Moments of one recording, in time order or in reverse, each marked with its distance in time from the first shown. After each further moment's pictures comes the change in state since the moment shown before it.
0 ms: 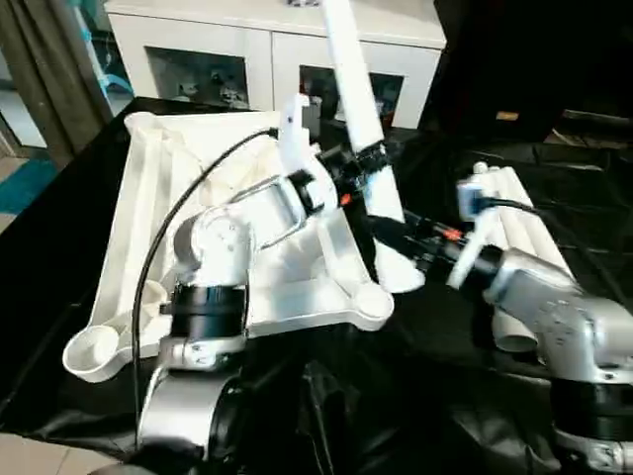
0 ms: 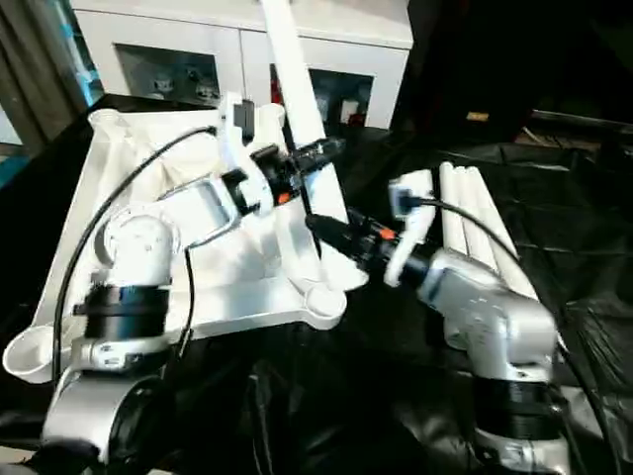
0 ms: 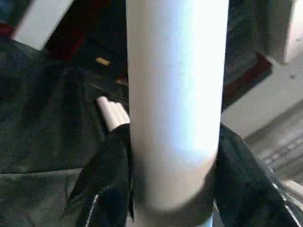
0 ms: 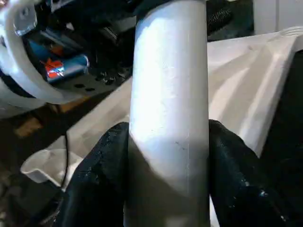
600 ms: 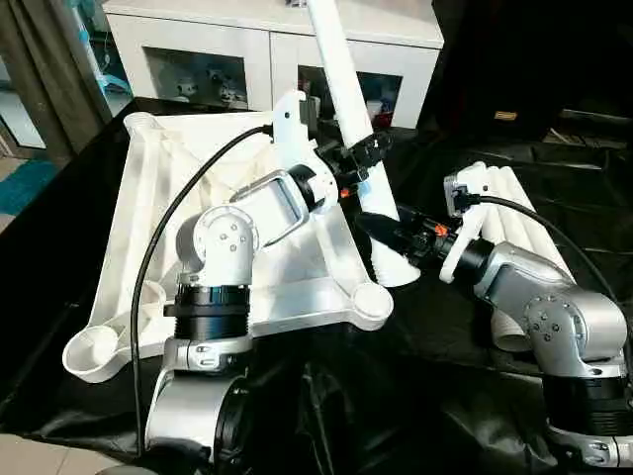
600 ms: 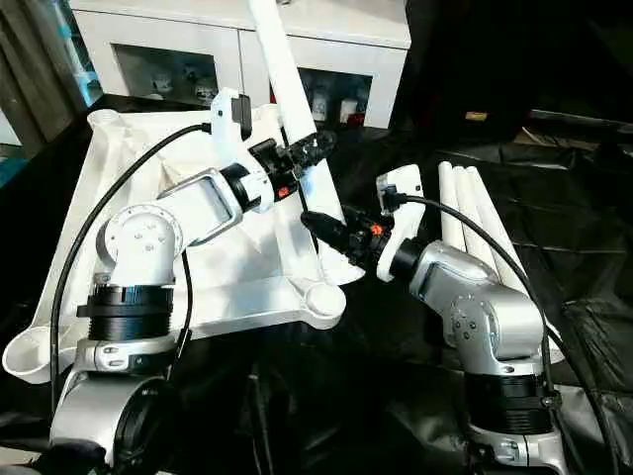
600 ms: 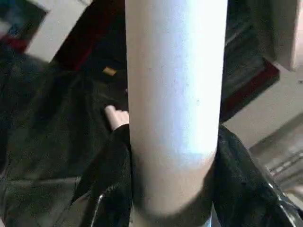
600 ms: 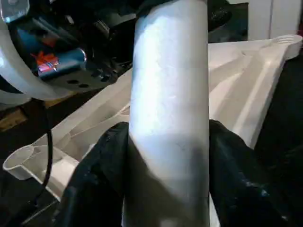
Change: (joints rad) left arm 0.053 0.034 -0.064 -0.061 0.011 -0.055 -0.103; right arm -0.009 -0.002 0.032 -0.002 0.003 -0.037 -0.002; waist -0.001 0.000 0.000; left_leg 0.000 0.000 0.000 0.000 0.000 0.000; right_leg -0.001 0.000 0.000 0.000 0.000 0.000
